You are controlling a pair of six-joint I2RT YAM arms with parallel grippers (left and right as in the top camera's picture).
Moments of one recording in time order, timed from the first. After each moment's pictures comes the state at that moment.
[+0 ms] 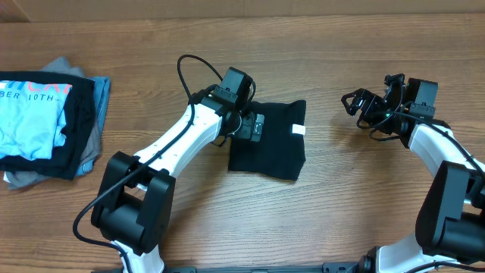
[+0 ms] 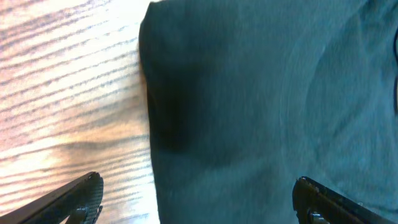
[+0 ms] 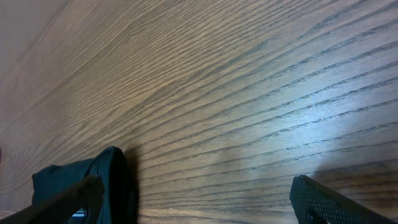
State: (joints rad) left arm -0.49 1.91 1.36 -0.69 0.08 -0.32; right arm -0.24 1.75 0.97 -0.17 -0.53 0.28
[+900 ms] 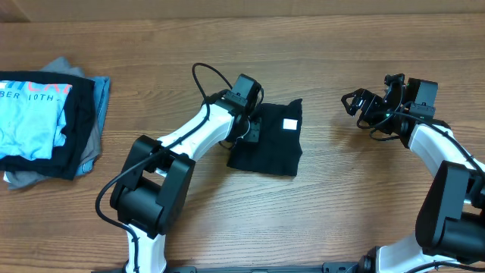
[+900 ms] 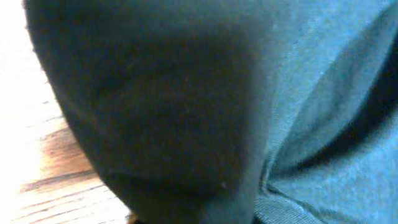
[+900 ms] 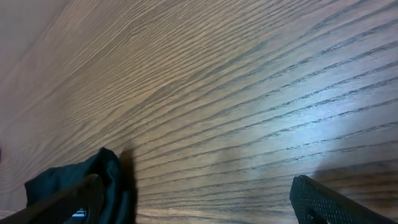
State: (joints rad) left arm -0.52 2.05 1.38 -0.63 0.14 -0.37; right arm -0.24 1.75 0.97 -0.17 -0.53 0.28
